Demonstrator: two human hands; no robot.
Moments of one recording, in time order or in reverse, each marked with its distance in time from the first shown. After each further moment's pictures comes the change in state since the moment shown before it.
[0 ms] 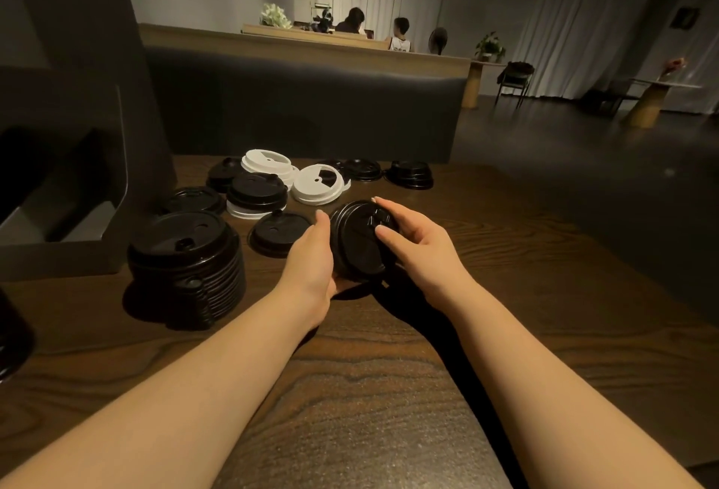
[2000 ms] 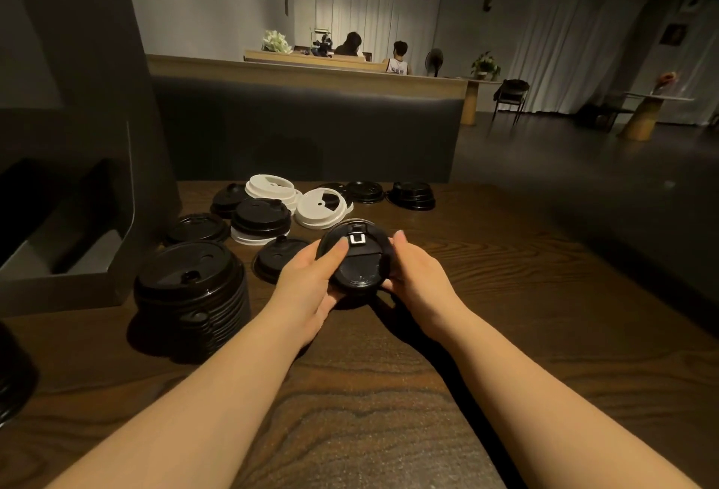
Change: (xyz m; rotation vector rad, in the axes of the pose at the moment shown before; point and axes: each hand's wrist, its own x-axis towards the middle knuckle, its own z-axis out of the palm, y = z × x) left_hand 0.016 0.004 -0.016 -0.070 -0.119 0.057; right_hand 0.013 0.014 0.013 0.214 0.037 0.256
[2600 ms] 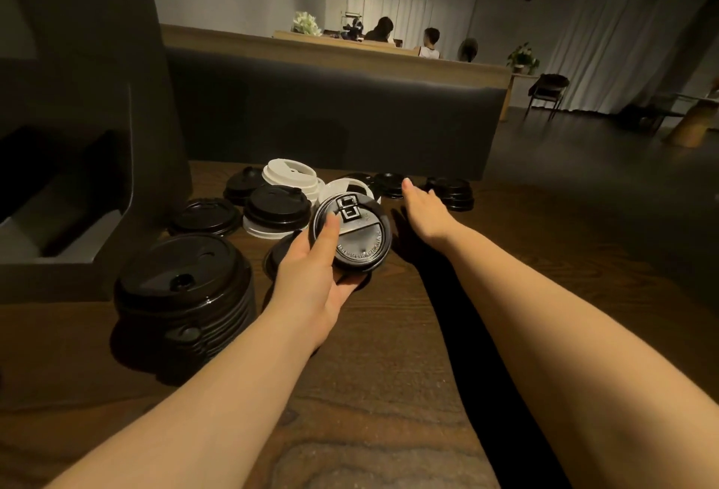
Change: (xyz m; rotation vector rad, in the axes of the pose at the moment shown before) left_hand 0.028 0.004 -0.004 -0.200 0.123 0.101; right_hand 0.158 -0.007 -0.007 -0.845 0.026 -0.006
